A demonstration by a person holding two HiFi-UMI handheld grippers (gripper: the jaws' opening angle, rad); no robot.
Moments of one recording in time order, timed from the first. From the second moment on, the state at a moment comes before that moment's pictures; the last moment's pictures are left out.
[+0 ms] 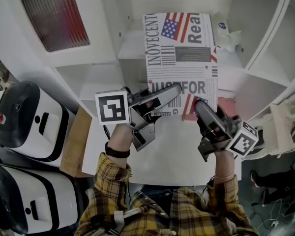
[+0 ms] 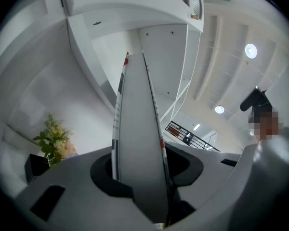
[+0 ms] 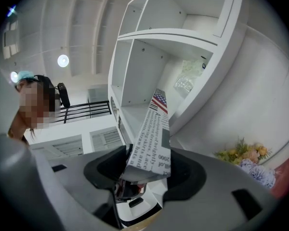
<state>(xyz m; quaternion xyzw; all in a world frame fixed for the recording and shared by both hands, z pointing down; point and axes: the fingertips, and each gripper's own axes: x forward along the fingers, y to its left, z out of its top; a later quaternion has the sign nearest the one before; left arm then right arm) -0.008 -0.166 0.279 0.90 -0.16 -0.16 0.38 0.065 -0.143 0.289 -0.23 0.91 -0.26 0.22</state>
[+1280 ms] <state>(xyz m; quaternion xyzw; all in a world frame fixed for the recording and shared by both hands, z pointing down) -0.024 -0.149 0.256 0.91 -0.15 -0.19 0.34 0.046 -0.122 0.291 -0.34 0.93 0.01 0.10</state>
